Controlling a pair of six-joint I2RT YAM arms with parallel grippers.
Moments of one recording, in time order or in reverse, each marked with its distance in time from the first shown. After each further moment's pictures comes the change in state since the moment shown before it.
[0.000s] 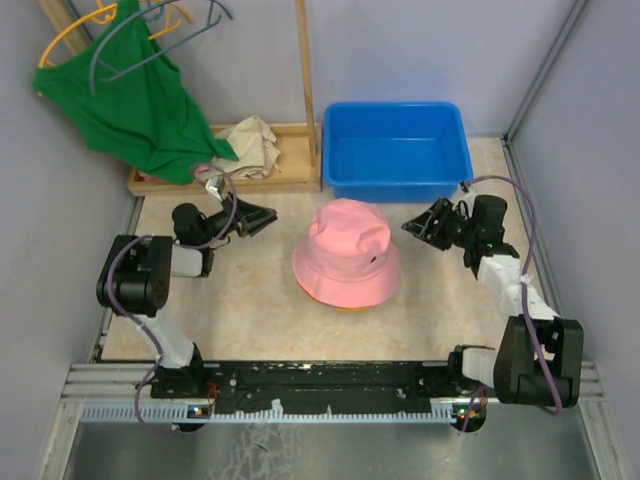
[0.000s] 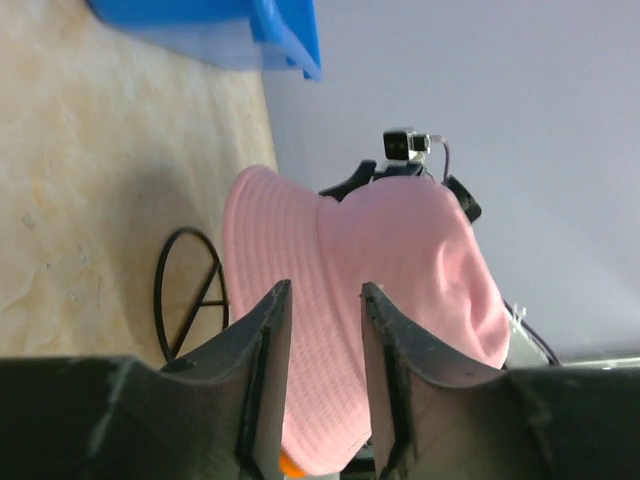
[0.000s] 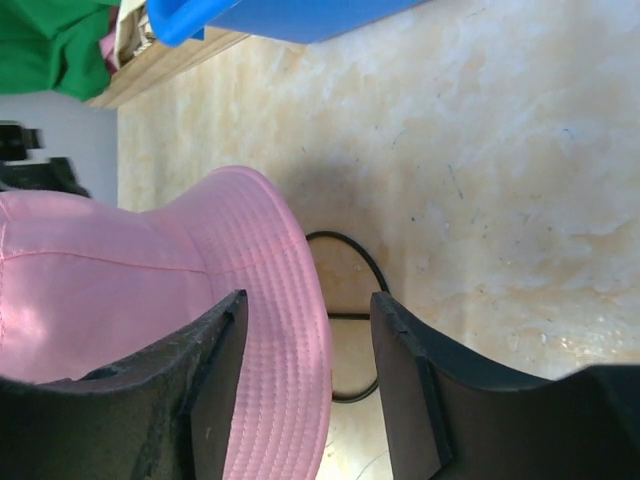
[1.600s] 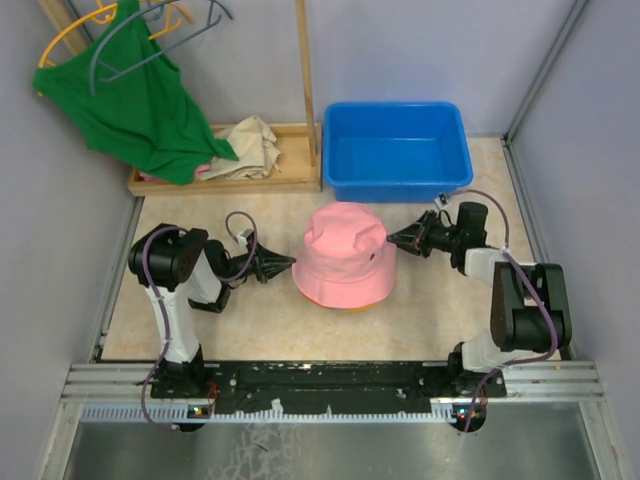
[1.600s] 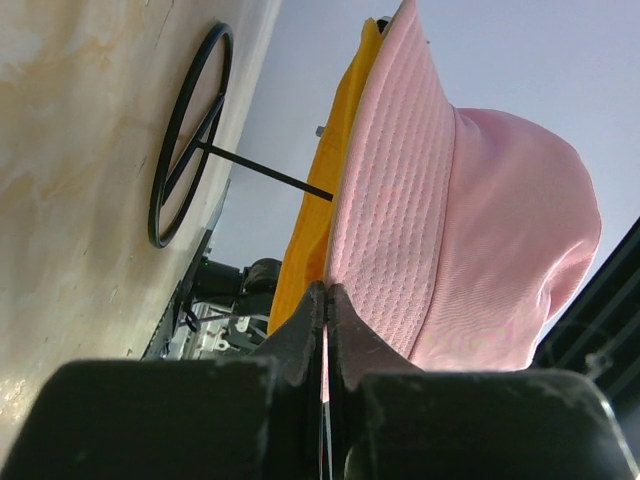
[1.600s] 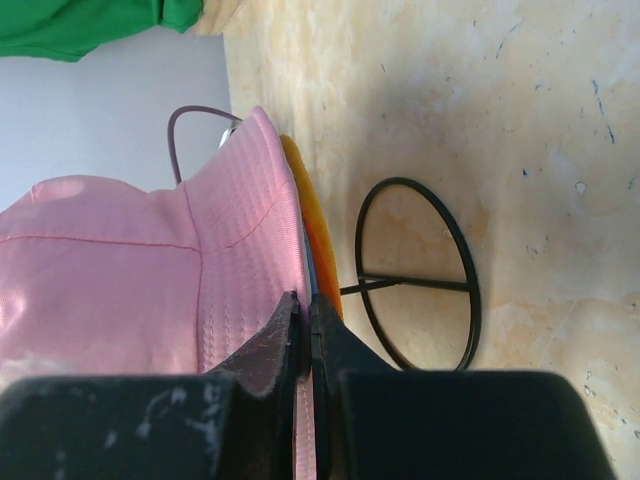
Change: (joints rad) left arm -0.143 0.201 -0.225 0.207 0.000 -0.359; right arm 0.023 0.302 -0.061 0.332 -0.284 0.286
